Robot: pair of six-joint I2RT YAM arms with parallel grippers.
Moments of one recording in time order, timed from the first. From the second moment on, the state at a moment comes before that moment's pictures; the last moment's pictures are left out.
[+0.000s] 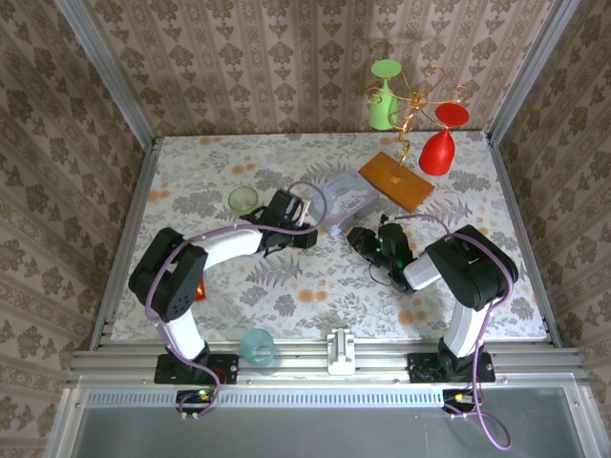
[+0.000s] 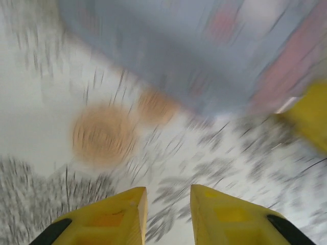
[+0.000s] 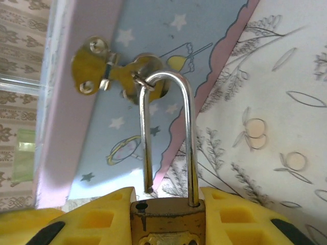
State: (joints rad) left arm -0.69 1.74 1.06 -0.18 0.19 -0.34; right arm 0.42 1.80 0.47 0.88 -0.11 1.07
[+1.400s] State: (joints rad) left arm -0.82 2.04 1.25 0.27 0.00 -0.17; right arm 0.28 1.72 0.51 0.75 -0.26 0.99
